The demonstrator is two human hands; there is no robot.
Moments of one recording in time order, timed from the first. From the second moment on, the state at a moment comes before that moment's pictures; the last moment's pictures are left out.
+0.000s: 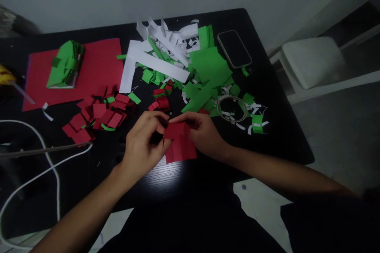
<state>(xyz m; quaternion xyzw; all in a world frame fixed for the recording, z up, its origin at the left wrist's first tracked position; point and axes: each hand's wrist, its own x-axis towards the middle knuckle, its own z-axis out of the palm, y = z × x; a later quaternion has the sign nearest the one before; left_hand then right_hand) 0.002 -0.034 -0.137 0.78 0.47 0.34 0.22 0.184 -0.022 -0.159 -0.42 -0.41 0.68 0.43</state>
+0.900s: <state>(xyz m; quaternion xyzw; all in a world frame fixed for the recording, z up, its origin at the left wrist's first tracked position) 0.000 -0.029 -0.142 0.73 0.49 0.38 0.30 0.185 -0.018 -0.164 -0.42 -0.38 0.71 0.41</state>
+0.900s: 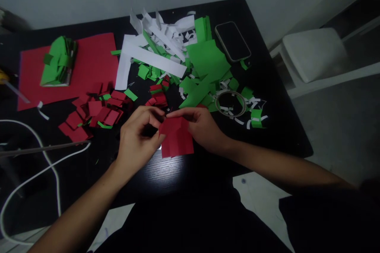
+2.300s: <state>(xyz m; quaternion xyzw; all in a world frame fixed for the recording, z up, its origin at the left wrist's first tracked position) 0.000 -0.031 -0.141 0.73 0.50 0.34 0.33 0.188 -0.014 -0.162 -0.42 -0.40 0.70 0.41</state>
